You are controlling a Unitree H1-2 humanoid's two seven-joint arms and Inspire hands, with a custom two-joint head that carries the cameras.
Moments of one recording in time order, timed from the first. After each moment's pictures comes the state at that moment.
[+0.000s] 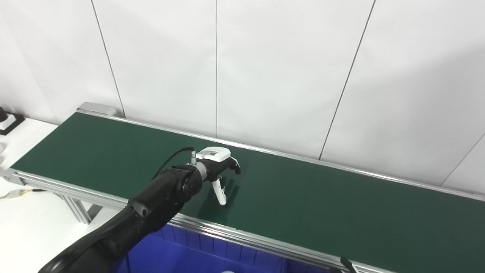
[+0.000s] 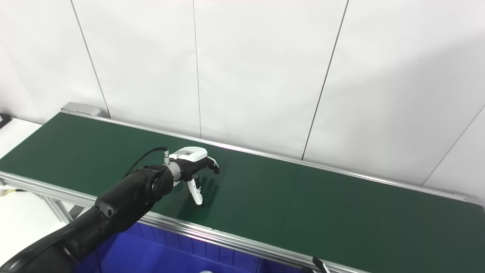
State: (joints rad) left arm -0.53 0.46 -0.41 0.33 0.75 0.24 -0.38; right arm 0.16 -0.03 0.17 0.13 -0.10 -0.29 0.03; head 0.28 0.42
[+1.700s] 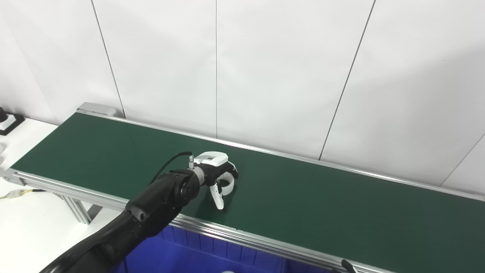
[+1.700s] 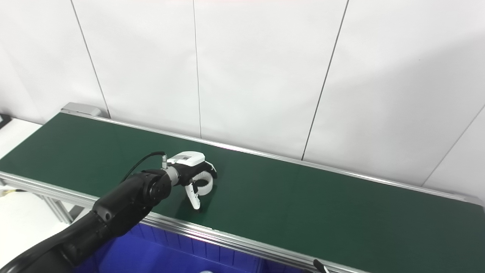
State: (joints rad) left arm -0.51 0.46 -0.40 0.33 0.75 0.24 -0.37; right arm 0.17 -0.05 0.17 0.12 -0.10 -0.29 0.04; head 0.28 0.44
